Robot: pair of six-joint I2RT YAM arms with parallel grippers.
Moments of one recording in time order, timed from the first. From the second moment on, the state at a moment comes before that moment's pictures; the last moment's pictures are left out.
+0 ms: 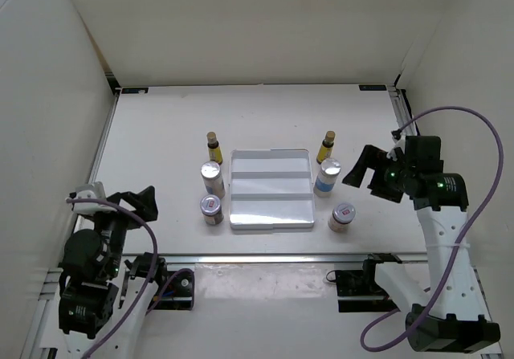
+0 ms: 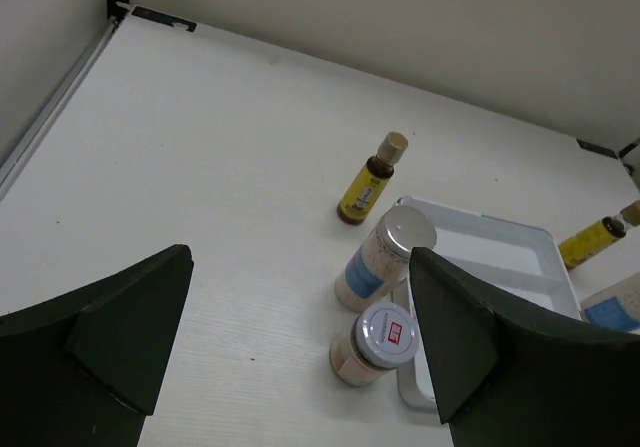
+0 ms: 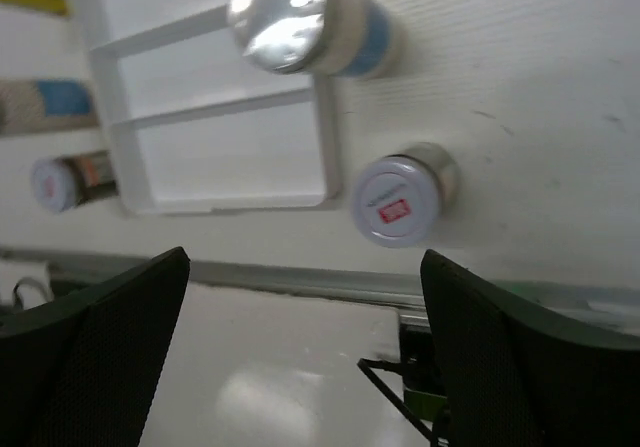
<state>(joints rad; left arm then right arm) -0.16 0.14 0.90 -0.79 -0.20 -0.30 0.02 0.88 1.13 -1.12 -0.42 0.31</state>
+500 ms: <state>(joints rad) -0.11 0.43 0.89 -0.79 -0.06 -0.27 0.05 0.88 1.21 -1.34 0.02 0.46</state>
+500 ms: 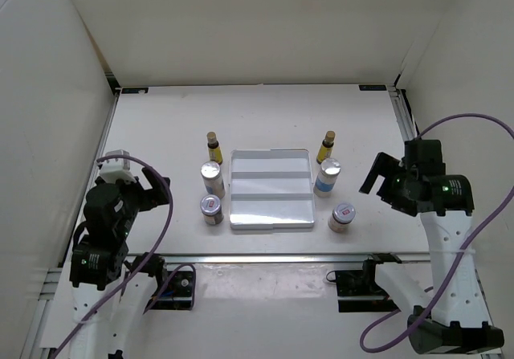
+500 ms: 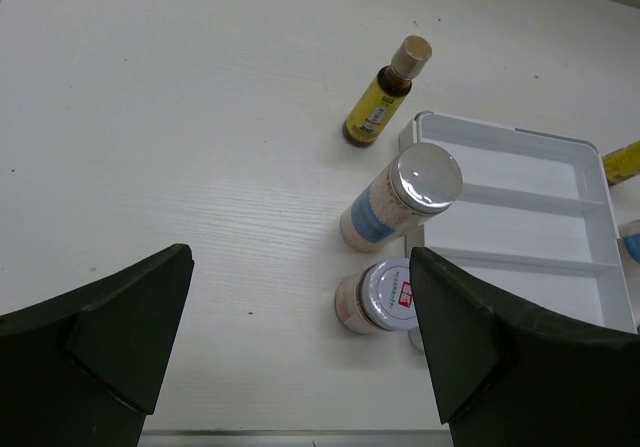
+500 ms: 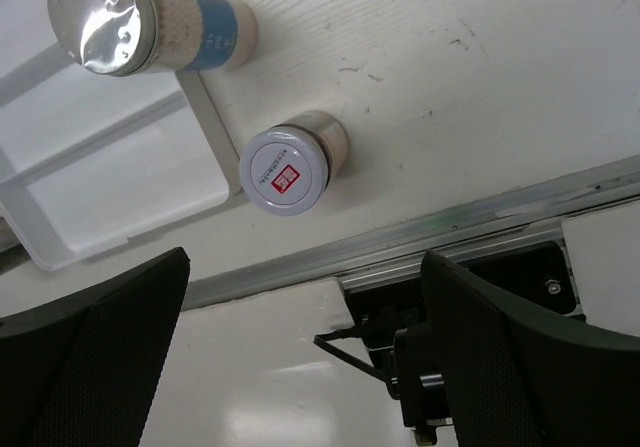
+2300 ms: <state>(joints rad) -0.11 0.40 0.89 -0.79 -0.03 -0.27 0.59 1.27 1.05 -1.17 0.20 0.78</state>
